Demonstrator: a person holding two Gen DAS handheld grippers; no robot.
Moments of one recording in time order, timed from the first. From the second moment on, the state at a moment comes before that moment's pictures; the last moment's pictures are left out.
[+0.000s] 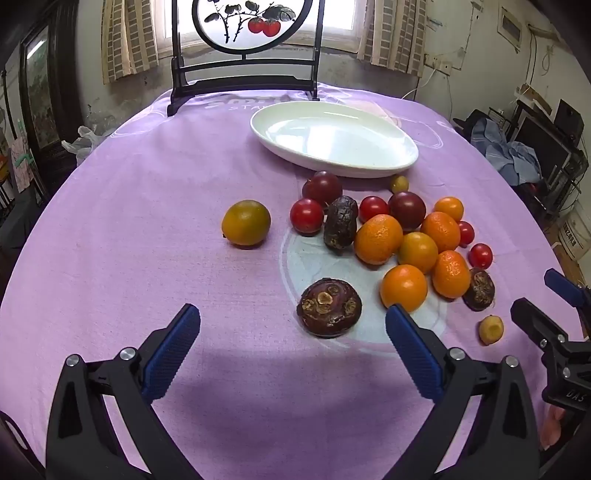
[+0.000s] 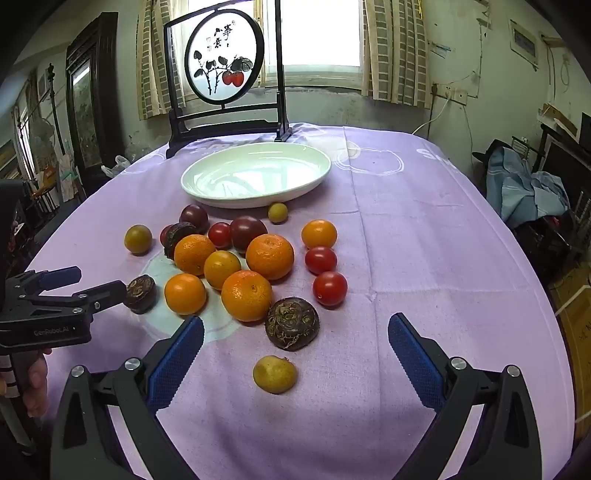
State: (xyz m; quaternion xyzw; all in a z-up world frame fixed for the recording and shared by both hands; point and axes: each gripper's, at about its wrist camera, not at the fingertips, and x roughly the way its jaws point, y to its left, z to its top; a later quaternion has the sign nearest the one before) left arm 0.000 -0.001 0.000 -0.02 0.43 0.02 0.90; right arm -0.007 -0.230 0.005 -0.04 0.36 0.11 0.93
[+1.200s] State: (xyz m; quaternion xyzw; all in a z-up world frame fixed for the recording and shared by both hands) left arm -0.003 -0.005 -0.003 -0.02 0.43 0.02 0.90; right arm -0.010 -0.228 -0.003 -0.04 0.37 0.12 0.92
